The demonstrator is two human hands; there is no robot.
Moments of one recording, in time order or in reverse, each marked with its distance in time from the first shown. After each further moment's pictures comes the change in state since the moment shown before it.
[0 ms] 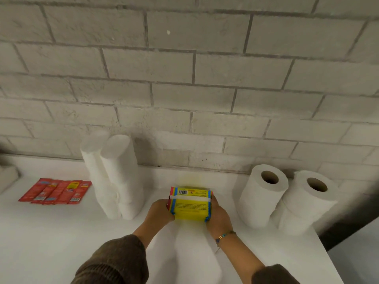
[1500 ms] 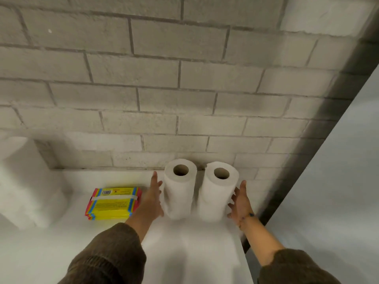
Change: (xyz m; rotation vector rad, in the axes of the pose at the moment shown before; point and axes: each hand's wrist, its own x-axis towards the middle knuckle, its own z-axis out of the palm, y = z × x) left_hand -0.038 0.216 0.103 -1.134 -0.163 -0.315; right_hand -0.028 0.159 -0.241 1.097 0.163 0.467
